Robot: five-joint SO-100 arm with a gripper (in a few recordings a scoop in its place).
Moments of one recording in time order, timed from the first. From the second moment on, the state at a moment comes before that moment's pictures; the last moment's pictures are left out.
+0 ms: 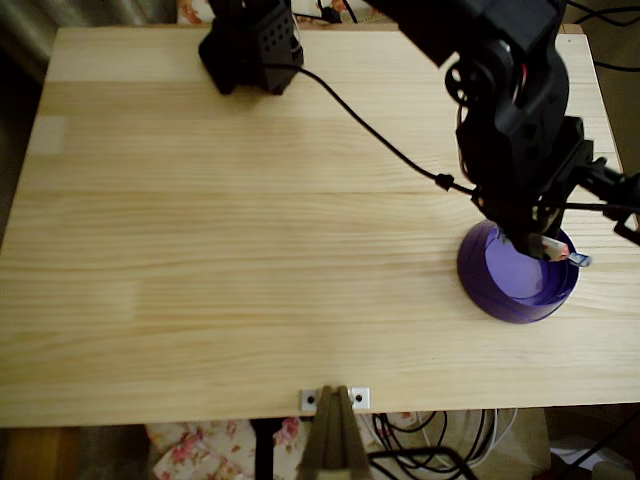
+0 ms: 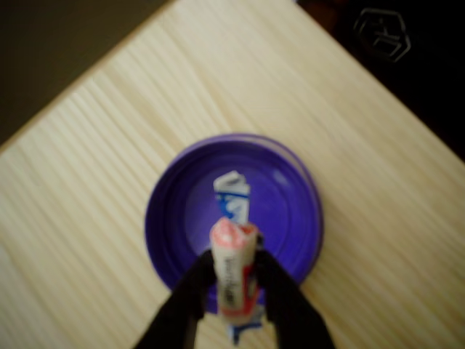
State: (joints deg) arm -45.3 78.0 84.3 38.1 3.9
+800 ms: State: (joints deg) arm -45.5 77.1 83.9 38.3 5.6
